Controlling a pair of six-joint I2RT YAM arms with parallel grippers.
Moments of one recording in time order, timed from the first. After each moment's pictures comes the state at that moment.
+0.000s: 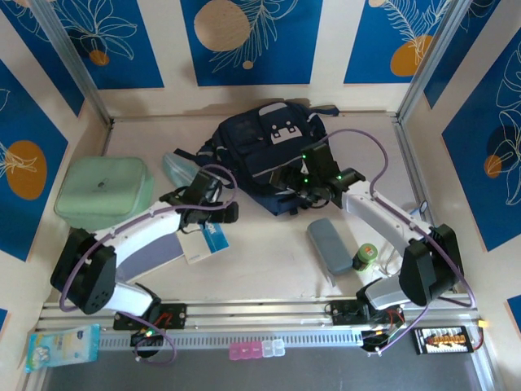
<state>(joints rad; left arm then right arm) -0.58 1.41 0.85 -0.49 -0.06 -0.51 0.52 1.44 1.11 -0.52 -0.16 0.77</state>
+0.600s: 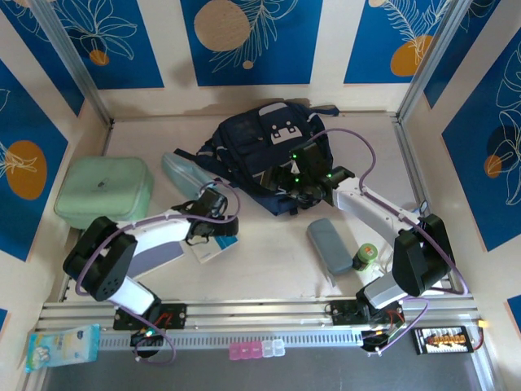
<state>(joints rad) -0.64 1.52 0.73 -0.31 -0.08 -0.57 0.55 1.50 1.13 -0.48 -0.21 0.78</state>
